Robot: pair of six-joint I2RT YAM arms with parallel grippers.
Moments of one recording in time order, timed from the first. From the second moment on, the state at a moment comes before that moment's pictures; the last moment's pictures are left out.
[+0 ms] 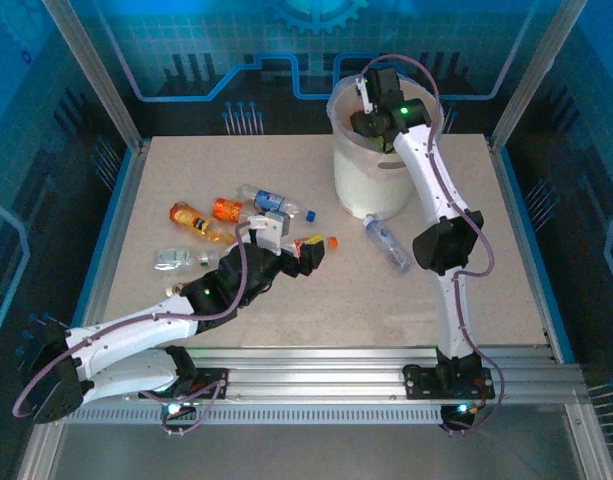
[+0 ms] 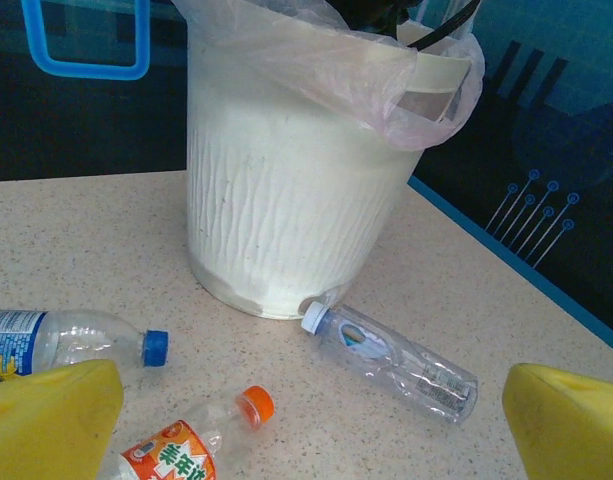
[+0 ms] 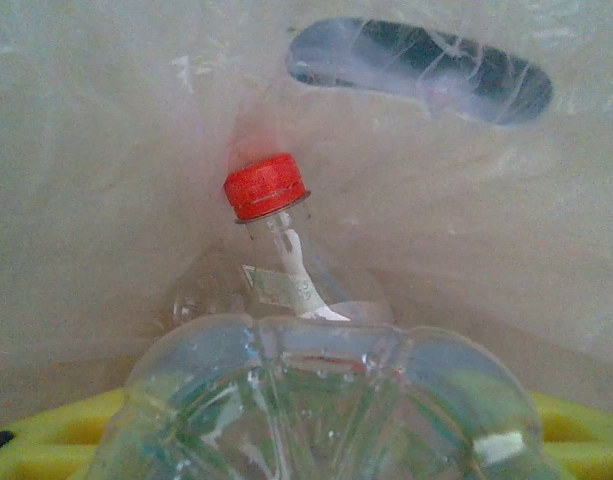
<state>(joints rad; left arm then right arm) -0.90 1.05 0.66 0.22 -0.37 -0.33 0.32 2.33 2.65 -1.08 0.24 -0.07</state>
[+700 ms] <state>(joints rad) -0.90 1.07 0.66 0.20 -0.37 -0.33 0.30 2.26 2.69 -1.12 0.18 -0.04</state>
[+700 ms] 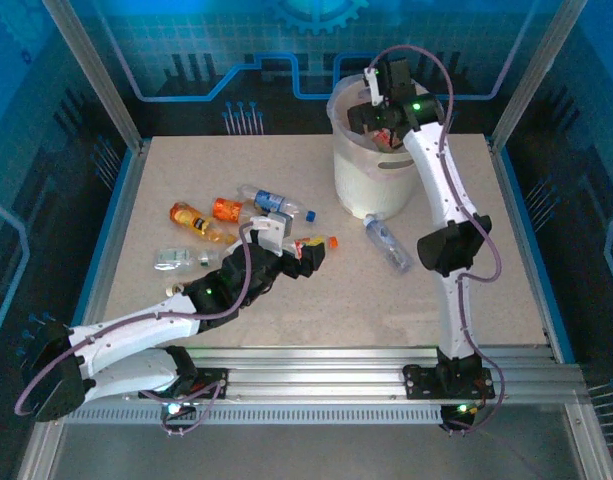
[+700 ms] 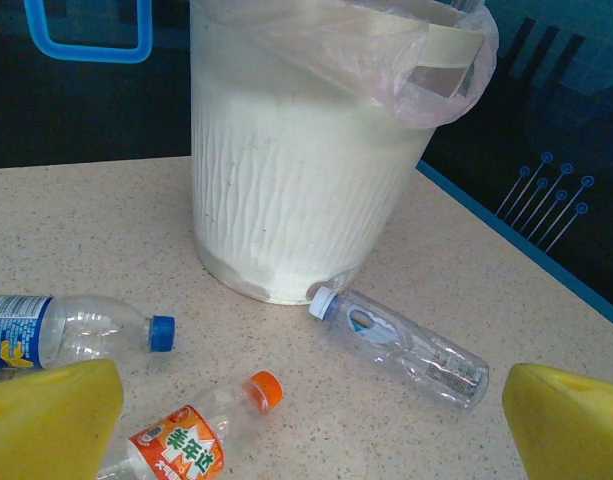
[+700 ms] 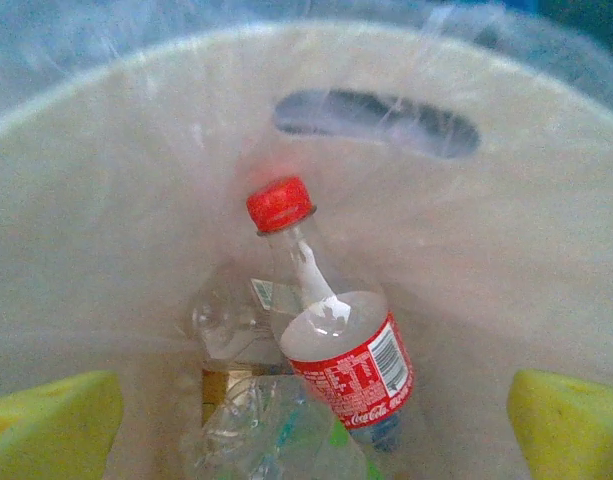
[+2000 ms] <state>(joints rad) -0.90 1.15 0.66 0.26 -0.38 -0.33 0.31 1.22 1.10 -0.94 0.08 0.27</state>
